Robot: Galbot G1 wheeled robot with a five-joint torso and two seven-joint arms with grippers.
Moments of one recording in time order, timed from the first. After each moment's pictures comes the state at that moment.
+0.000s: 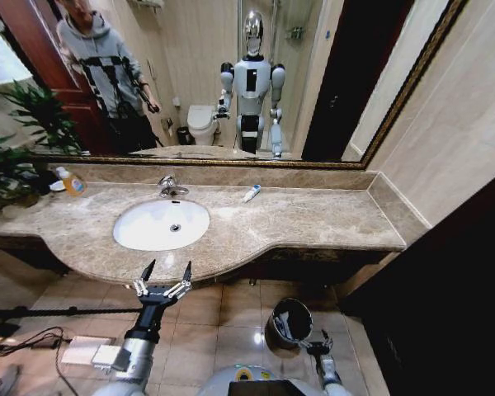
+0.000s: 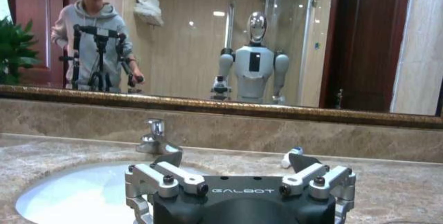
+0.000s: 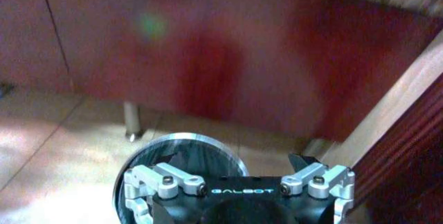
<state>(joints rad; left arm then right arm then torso) 1.93 -1.44 -0.60 -2.42 -0.21 -0.08 0.08 -1.43 1.50 0.69 1.08 -0.12 0.35 -0.01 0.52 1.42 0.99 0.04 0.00</state>
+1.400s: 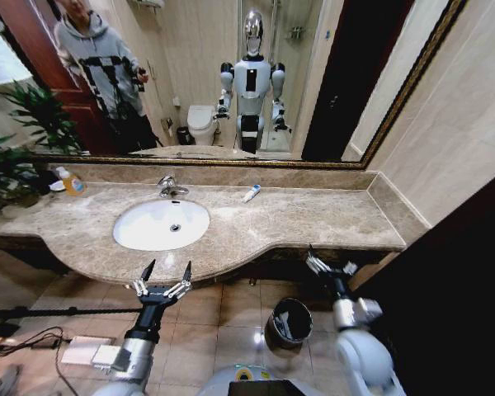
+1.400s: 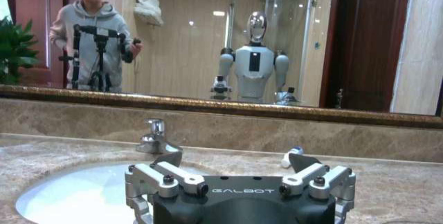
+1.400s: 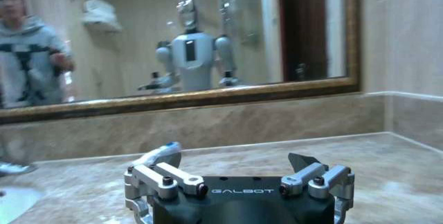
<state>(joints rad) 1.93 -1.44 -0.60 -2.42 -0.21 -0.08 0.08 -1.53 1.40 0.49 2.18 0.22 -0.07 0.17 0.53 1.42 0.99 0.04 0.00</state>
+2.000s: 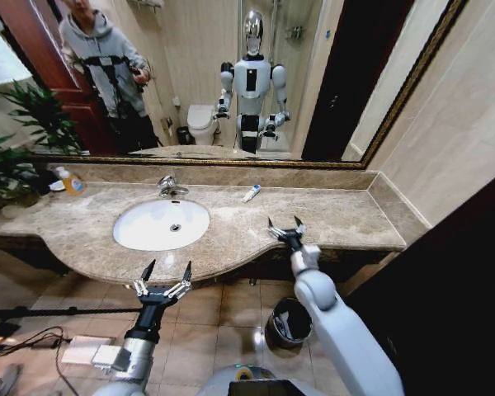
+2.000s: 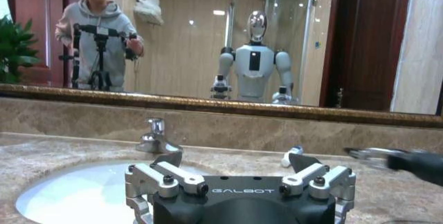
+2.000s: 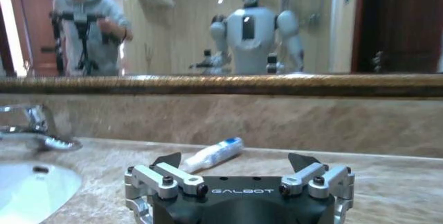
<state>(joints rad) 1.93 -1.44 -0.60 -2.42 -0.21 -0.08 0.08 -0.92 1.24 0.10 1.82 0.37 -0.26 0.36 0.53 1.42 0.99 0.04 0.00</state>
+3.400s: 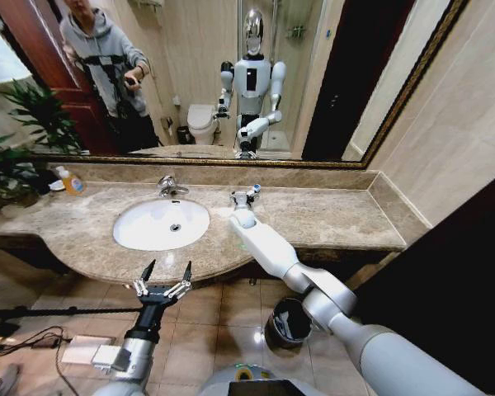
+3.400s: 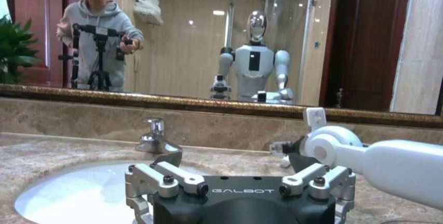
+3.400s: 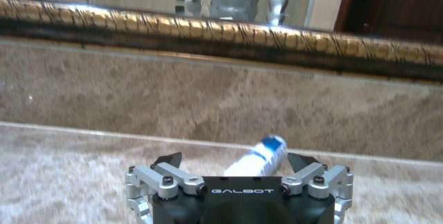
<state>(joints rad) 1.93 -1.44 -0.60 -2.42 -0.21 -0.08 0.08 -0.25 1.61 -0.18 0.87 0.49 -0.21 0.64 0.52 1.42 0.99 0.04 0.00</state>
